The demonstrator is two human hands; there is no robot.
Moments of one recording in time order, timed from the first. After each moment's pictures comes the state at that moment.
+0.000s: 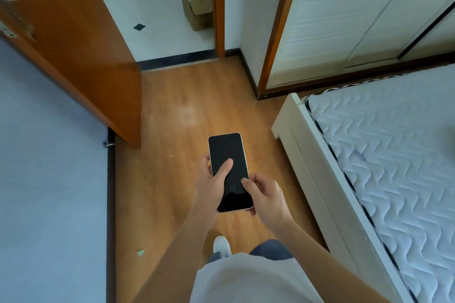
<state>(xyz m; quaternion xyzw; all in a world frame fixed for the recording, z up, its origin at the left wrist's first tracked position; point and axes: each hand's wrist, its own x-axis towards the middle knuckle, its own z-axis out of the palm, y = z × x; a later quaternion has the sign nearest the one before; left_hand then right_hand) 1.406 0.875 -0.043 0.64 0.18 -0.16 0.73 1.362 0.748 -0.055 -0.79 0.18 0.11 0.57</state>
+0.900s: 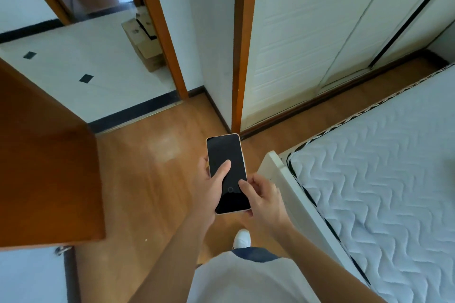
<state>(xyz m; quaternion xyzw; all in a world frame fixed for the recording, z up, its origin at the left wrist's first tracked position) 1.819 0.686 -0.042 0.69 0.11 -0.23 0.67 1.746 0.571 -0.054 -0.77 0.24 0.03 0.59</state>
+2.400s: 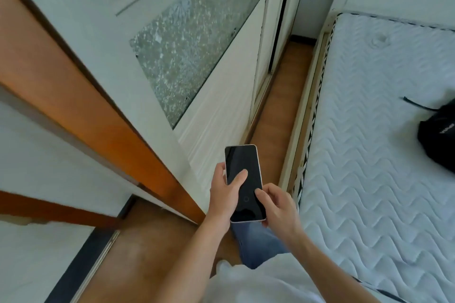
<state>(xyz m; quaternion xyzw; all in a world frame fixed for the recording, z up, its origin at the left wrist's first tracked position) 2.236 0.355 -0.049 0.67 -0.18 -0.47 0.54 2.099 0.321 -0.061 -0.62 0.49 -0.23 0.57</state>
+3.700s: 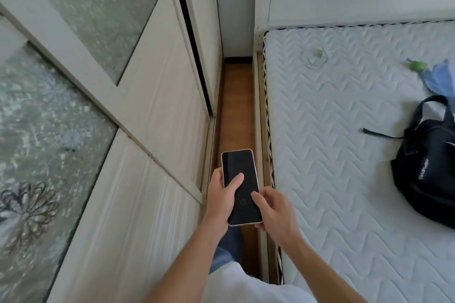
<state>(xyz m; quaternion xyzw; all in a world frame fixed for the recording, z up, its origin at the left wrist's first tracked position) 2.232 -0.228 -0.065 0.65 -0.26 -0.55 0.45 2.098 -0.214 -0.075 -0.51 0.60 -0.30 0.54</state>
